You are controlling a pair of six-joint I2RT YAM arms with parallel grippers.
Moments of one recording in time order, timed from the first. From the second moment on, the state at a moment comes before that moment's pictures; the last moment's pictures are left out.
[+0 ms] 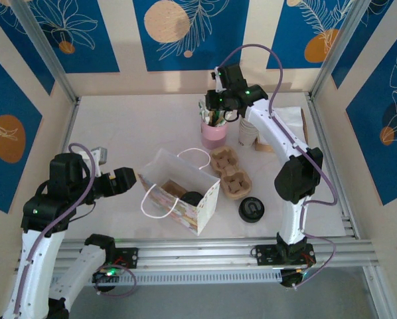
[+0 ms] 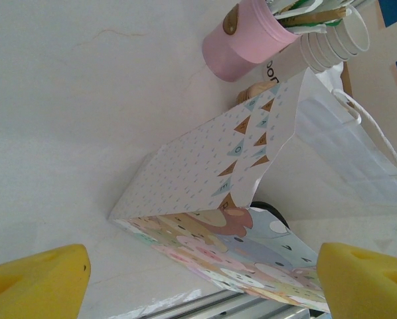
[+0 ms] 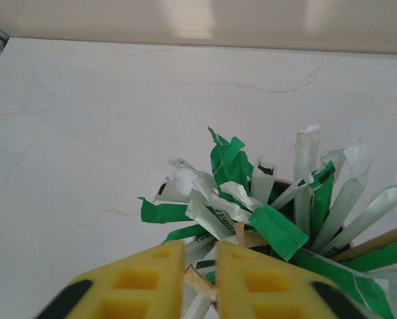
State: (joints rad) left arm -0.20 0.69 1.11 -1.15 0.38 -0.47; right arm 0.46 1.94 2.00 -0.80 -0.05 0.30
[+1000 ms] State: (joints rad) left arm -0.20 0.71 1.11 -1.15 0.38 -0.47; right arm 0.48 1.94 2.01 -0.83 -0.02 0.29
